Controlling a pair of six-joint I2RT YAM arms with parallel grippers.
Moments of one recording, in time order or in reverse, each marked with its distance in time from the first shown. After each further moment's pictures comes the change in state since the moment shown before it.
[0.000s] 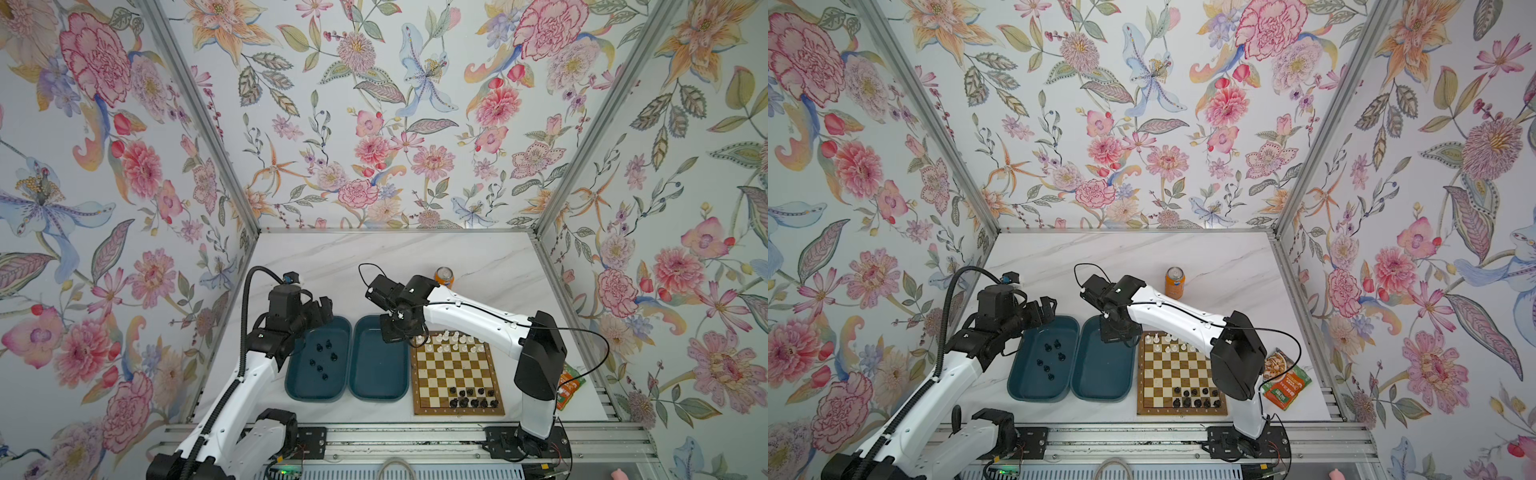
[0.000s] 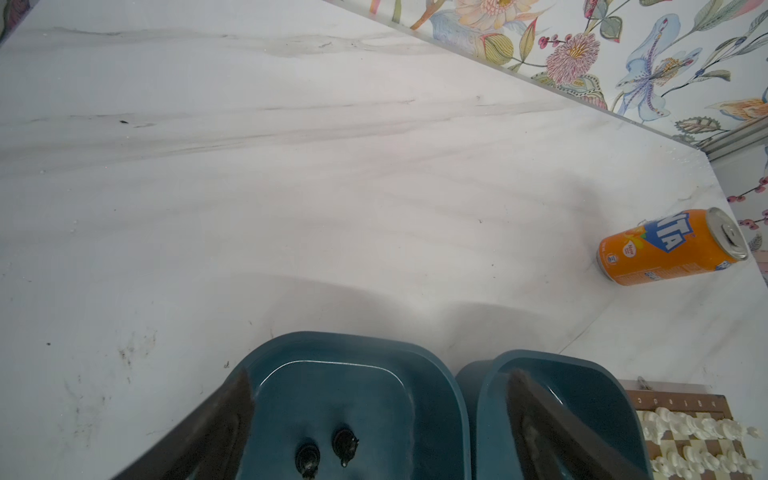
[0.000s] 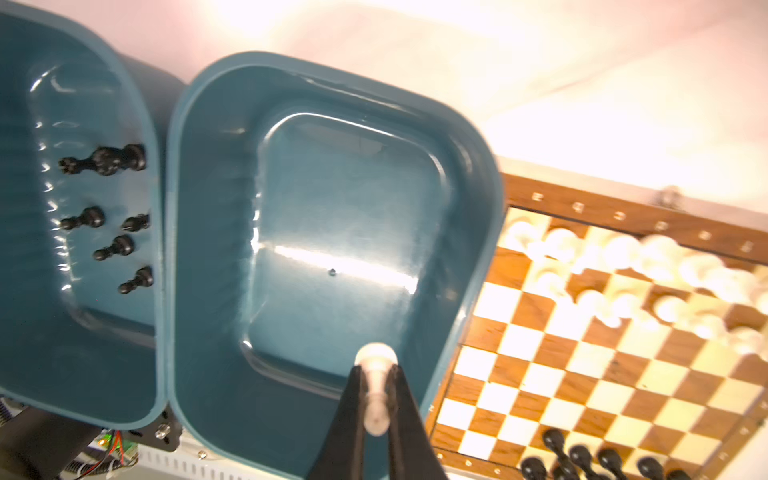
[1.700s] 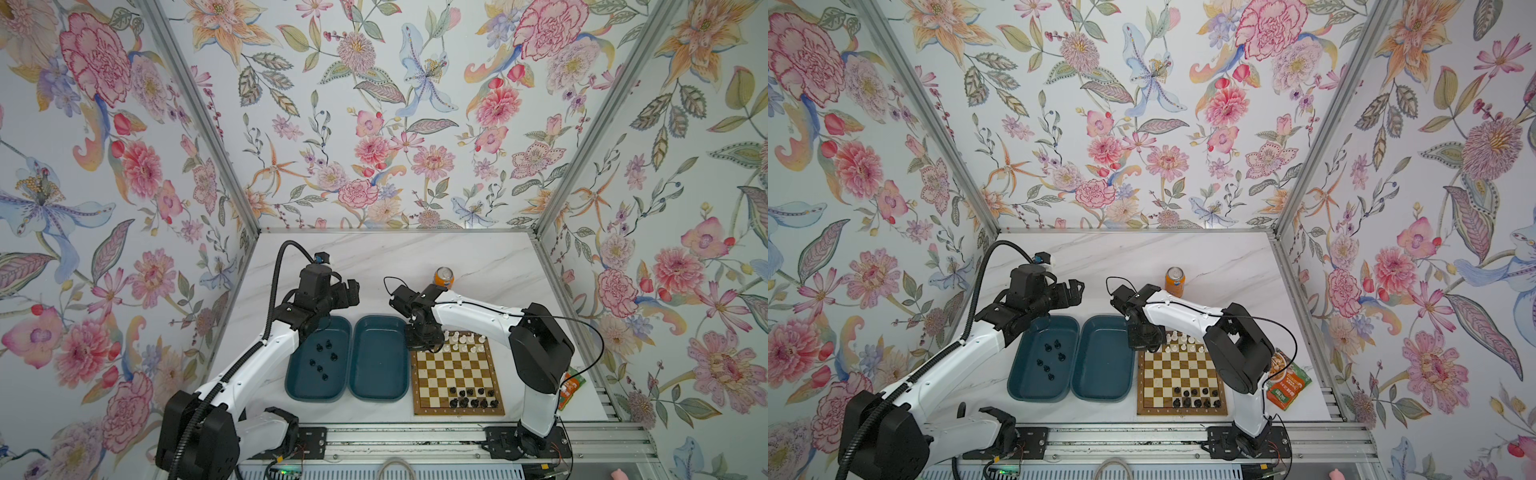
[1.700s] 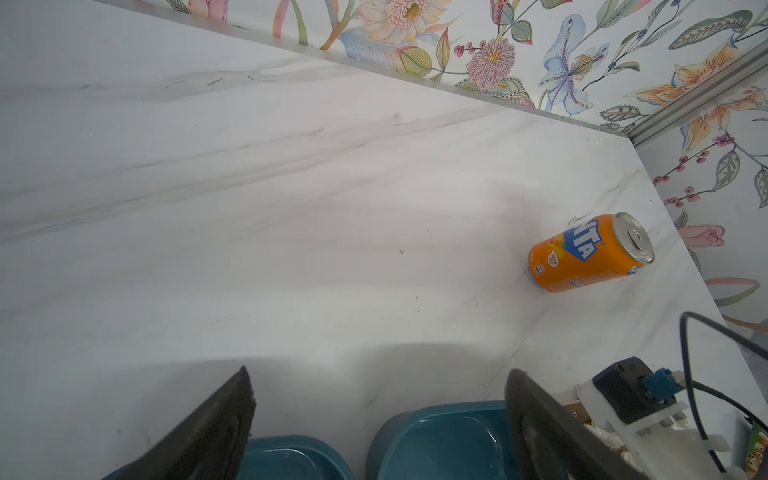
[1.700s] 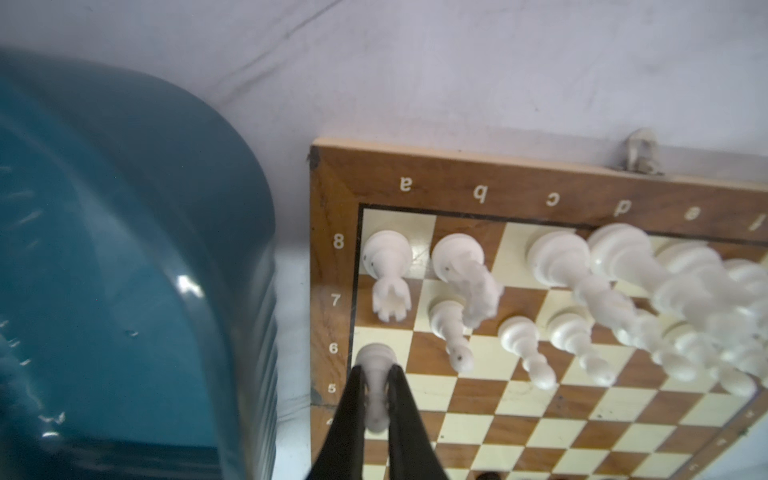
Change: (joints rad) left arm -0.192 0.233 0.171 0.103 -0.061 -0.031; right arm -0.132 0.020 -0.278 0.117 -0.033 -0.050
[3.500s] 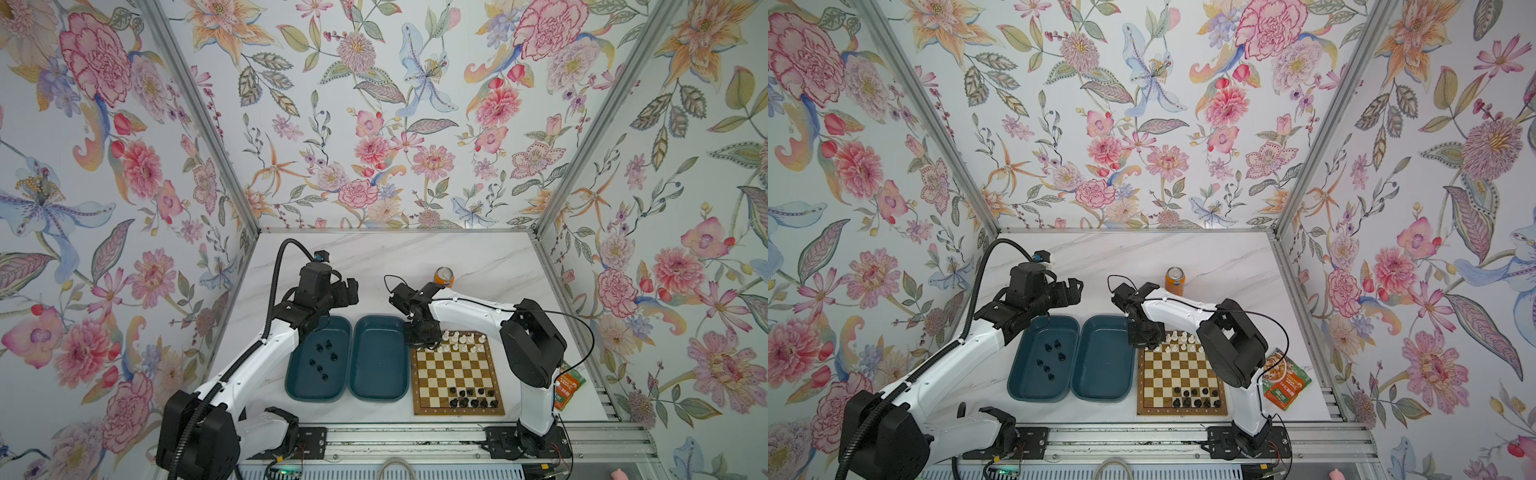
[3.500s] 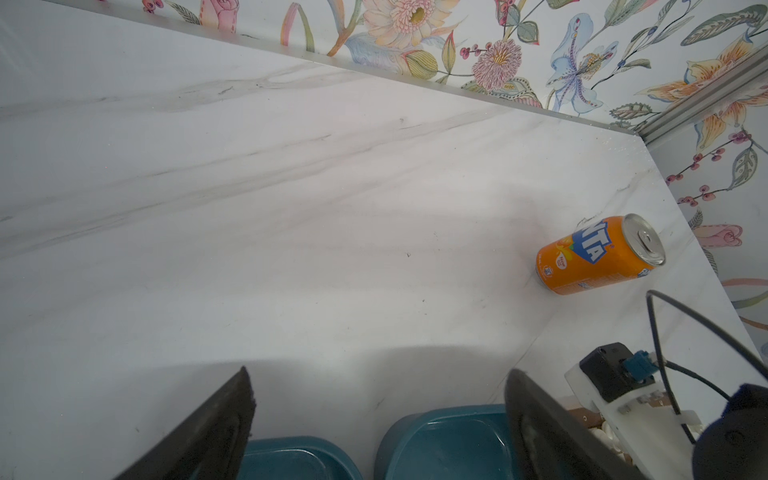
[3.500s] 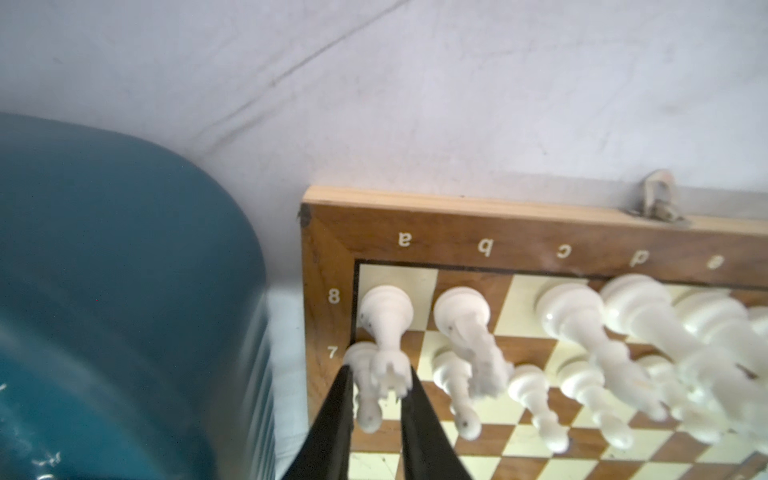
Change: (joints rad) left arm 0.001 0.004 0.022 -0.019 -0.013 0.019; right arm -0.026 0.045 0.021 0.021 -0.003 -0.008
